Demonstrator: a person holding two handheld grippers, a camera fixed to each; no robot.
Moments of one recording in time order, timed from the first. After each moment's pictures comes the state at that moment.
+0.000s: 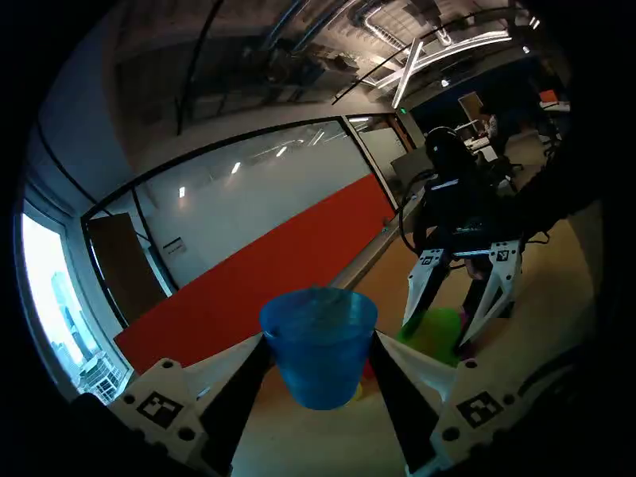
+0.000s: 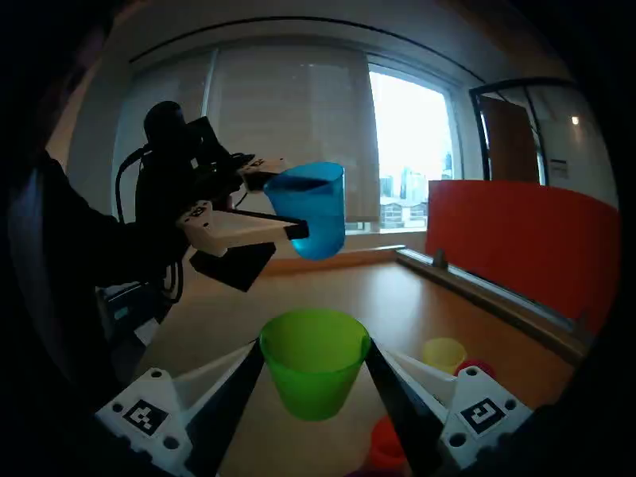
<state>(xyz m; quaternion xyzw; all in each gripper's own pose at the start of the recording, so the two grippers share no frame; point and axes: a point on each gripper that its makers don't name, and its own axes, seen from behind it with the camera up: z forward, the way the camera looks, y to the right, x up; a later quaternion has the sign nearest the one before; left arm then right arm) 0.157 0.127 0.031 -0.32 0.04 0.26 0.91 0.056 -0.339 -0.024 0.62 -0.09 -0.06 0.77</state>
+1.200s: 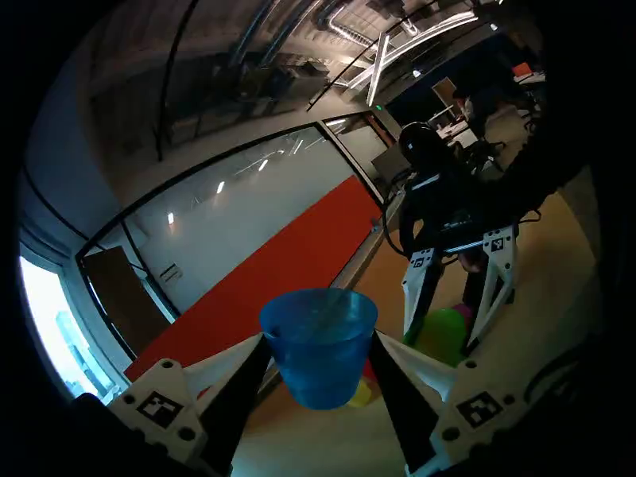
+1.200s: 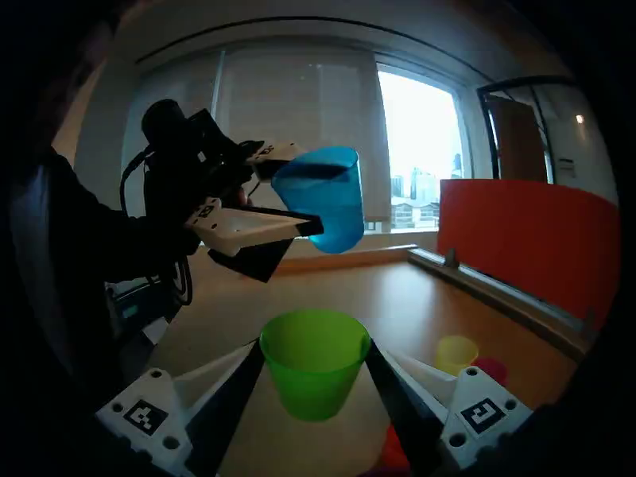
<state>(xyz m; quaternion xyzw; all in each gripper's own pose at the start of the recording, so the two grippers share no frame) 0.162 0.140 0.018 -0.34 0.08 0.32 0.88 0.053 -0.344 -0.039 0.64 -0.09 -0.05 0.76</state>
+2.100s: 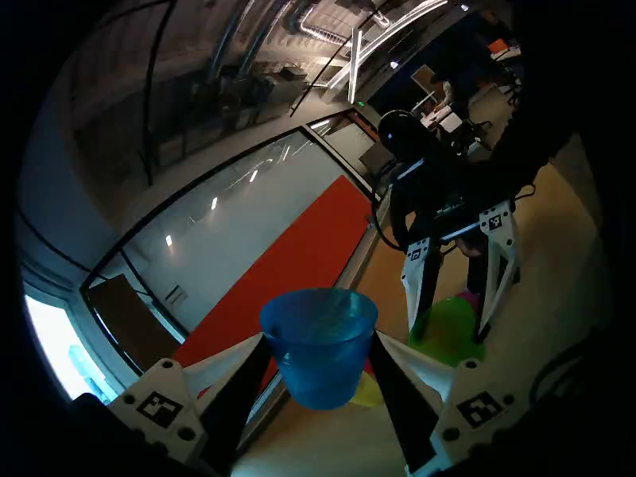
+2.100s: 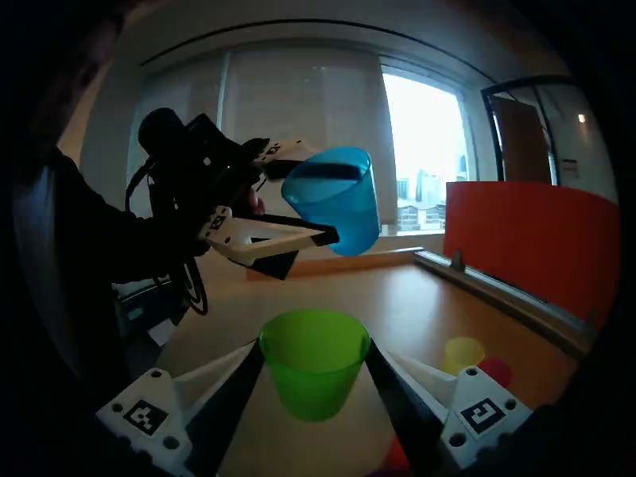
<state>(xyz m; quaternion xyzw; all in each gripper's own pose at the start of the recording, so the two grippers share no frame) 0.163 0.154 0.012 -0.34 0.10 0.37 0.86 0.057 -0.344 -0.049 0.65 -0.09 -0.05 0.75</state>
